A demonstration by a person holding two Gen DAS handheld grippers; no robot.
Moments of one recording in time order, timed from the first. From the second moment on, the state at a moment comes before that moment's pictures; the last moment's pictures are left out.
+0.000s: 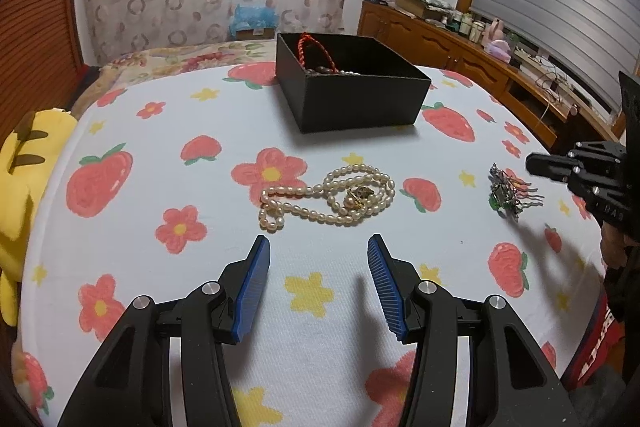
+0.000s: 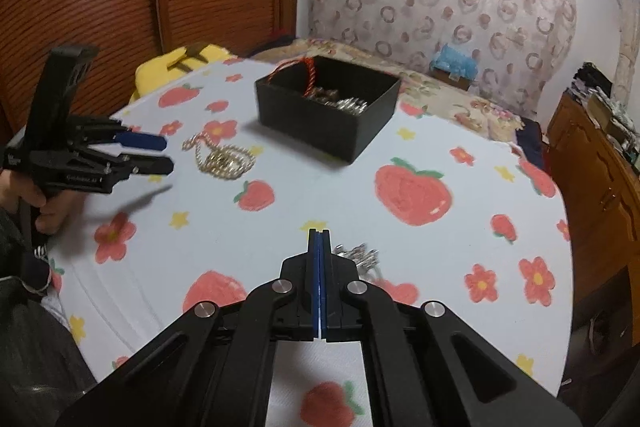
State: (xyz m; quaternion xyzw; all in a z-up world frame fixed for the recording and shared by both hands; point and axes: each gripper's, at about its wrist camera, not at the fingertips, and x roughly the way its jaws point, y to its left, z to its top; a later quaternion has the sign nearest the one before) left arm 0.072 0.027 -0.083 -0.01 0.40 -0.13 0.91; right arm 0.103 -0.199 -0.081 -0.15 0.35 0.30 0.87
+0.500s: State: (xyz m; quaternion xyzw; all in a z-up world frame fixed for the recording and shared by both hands) left arm 0.070 0.024 -0.082 0.00 0.40 -0.13 0.91; right arm 0.098 -0.167 -0.112 -0.27 0.39 0.28 0.84
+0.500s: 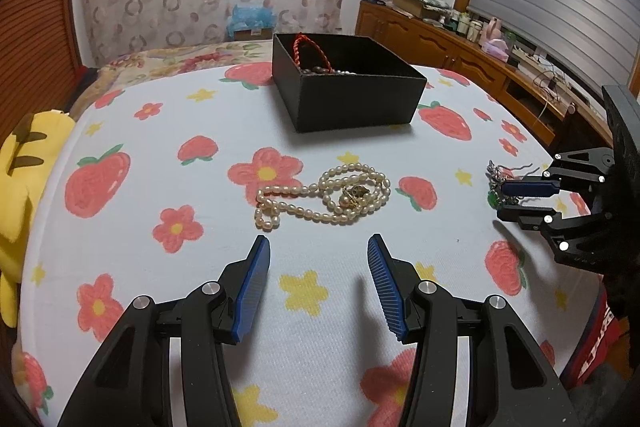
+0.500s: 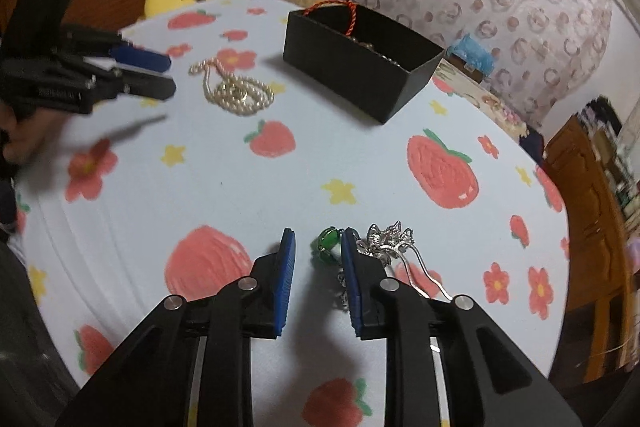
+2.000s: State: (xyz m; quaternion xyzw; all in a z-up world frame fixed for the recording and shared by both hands) left arm 0.130 0.037 -0.085 0.02 0.43 -0.10 0.90; right arm 0.113 -0.184 -0.026 -0.15 0.31 0.30 0.89
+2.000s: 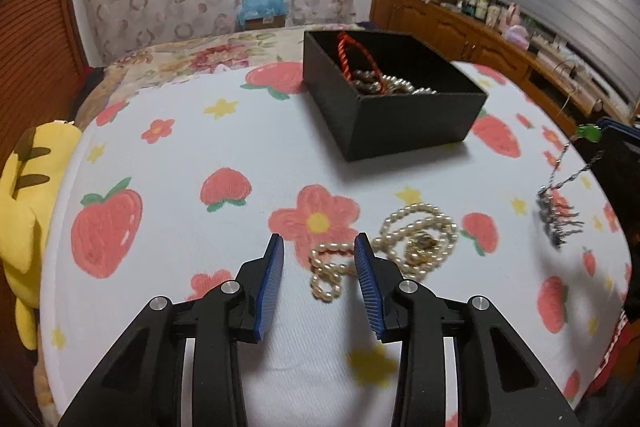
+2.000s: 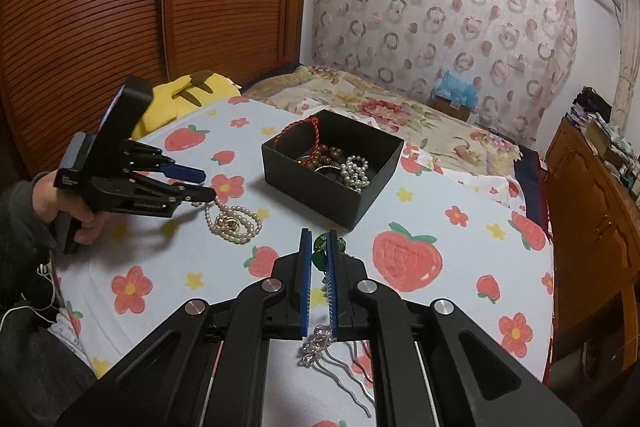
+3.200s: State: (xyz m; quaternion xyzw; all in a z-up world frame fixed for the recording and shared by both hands) left arm 0.092 0.008 0.061 0.03 0.28 -0.15 0.95; right arm 0.122 -0.168 0.017 -0.15 0.27 0.30 0.90
